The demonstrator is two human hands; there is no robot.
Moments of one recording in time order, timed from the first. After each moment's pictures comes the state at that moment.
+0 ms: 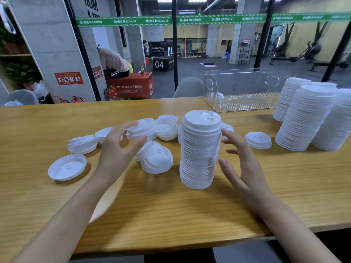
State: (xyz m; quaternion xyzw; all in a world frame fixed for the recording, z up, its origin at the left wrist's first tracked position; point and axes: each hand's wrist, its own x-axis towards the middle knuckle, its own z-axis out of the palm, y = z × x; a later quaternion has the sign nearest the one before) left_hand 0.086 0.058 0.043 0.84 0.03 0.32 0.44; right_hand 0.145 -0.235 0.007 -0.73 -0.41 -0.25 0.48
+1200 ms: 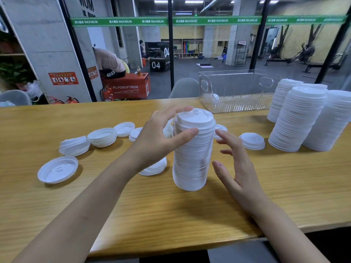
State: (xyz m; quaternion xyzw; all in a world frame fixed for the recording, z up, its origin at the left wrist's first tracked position) left_hand 0.101 -0.025 0.098 0.88 -0.14 0.21 0.41; right_hand 0.144 -0.238 0.009 -0.72 -0.41 -0.26 0.49
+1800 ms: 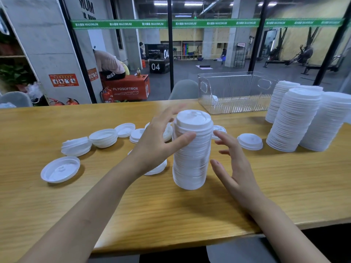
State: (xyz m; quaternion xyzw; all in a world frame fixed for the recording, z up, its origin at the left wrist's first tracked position) left_hand 0.097 -0.024 0.090 0.87 -0.15 0.21 0.43; right_hand 0.144 -0.238 0.010 -0.73 -0.40 -0.24 0.49
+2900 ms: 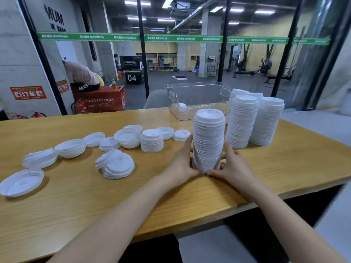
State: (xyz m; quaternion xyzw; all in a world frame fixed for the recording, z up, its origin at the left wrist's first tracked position) left_hand 0.155 -0.147 0.016 0.87 -0.18 0.07 0.46; right_hand 0.168 -0.336 0.006 -0.94 -0.11 -0.13 0.29
